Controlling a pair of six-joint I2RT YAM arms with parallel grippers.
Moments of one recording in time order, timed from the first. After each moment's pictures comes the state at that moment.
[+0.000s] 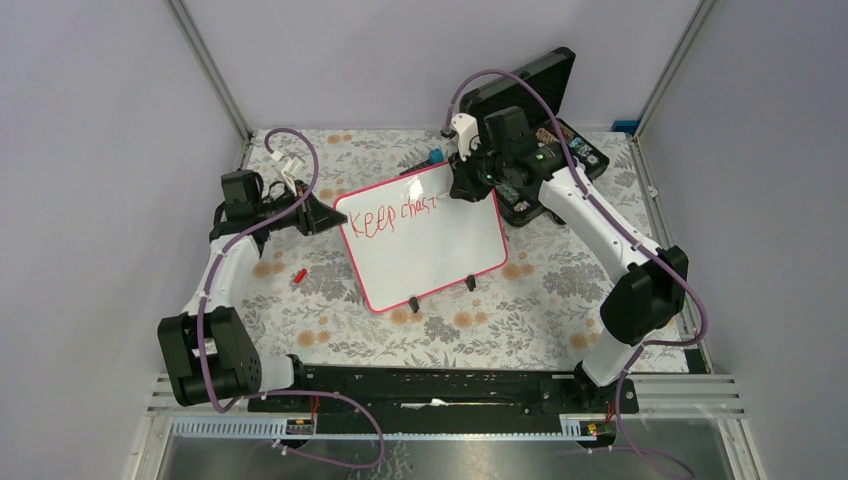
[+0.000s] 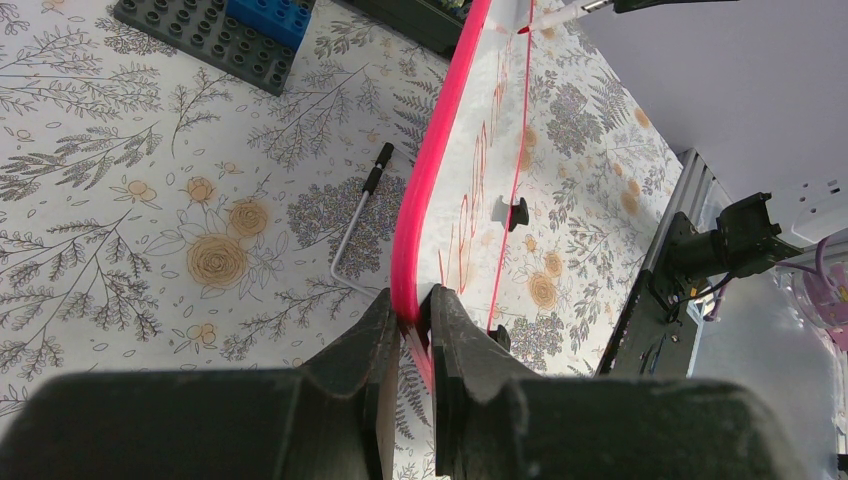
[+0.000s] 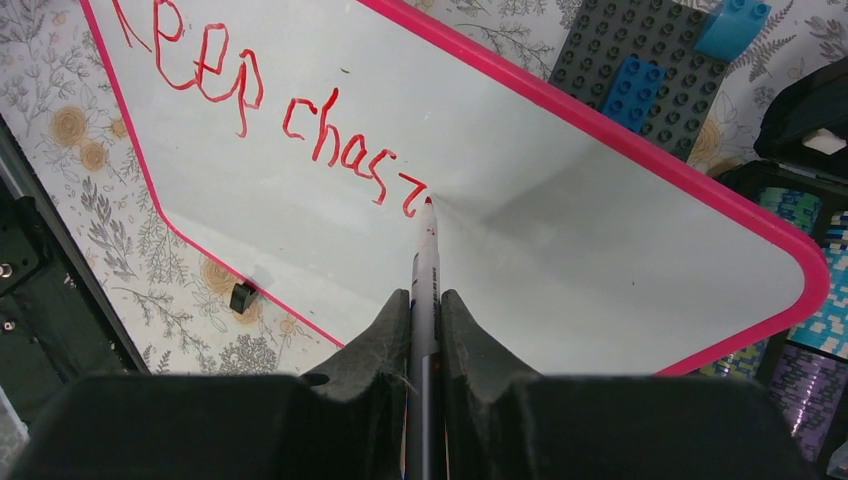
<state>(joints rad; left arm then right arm) 0.17 1.31 0.92 -0.25 1.15 0.03 0.51 1.70 1.67 -0.71 -0.41 -0.22</state>
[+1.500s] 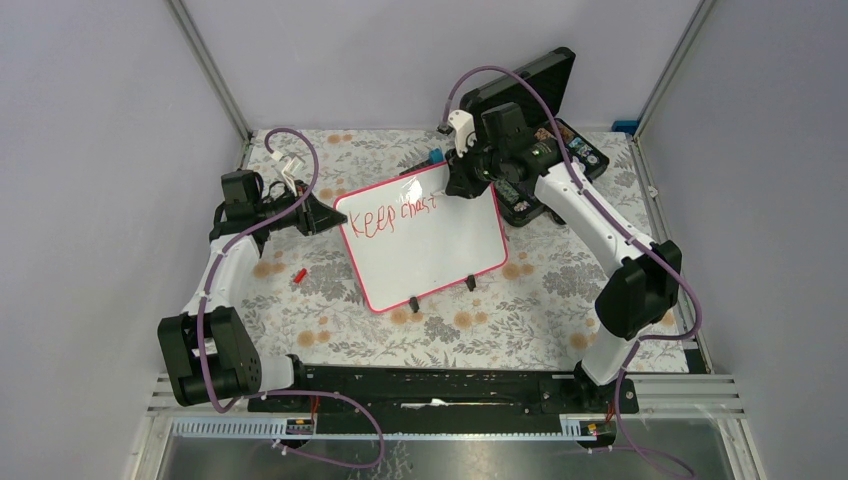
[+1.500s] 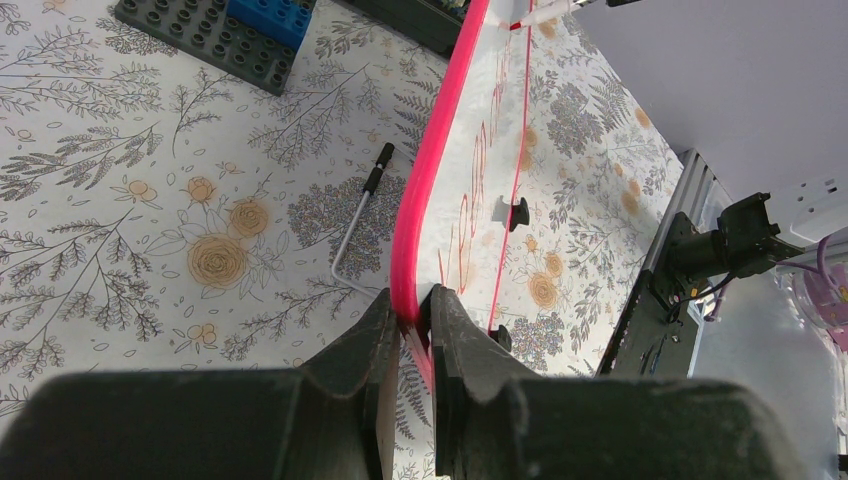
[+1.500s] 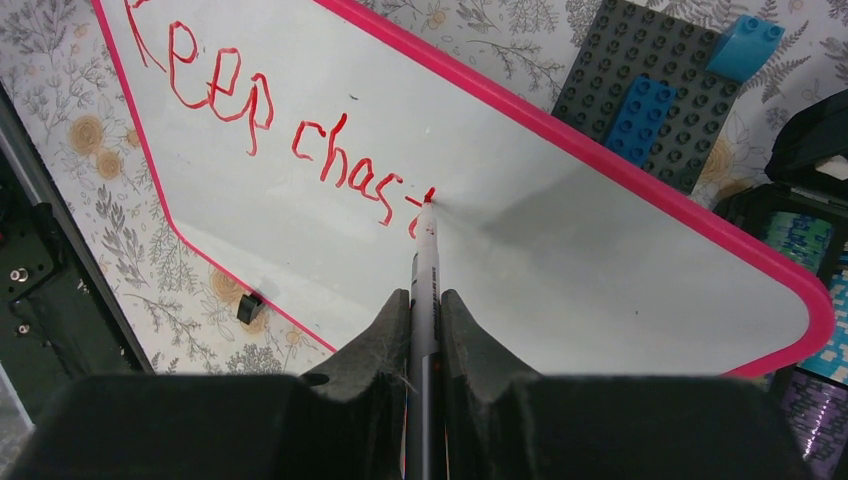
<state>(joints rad) 0.17 1.31 0.92 -0.25 1.15 0.03 0.51 1.75 1.72 -0.71 -0.44 -0.22</state>
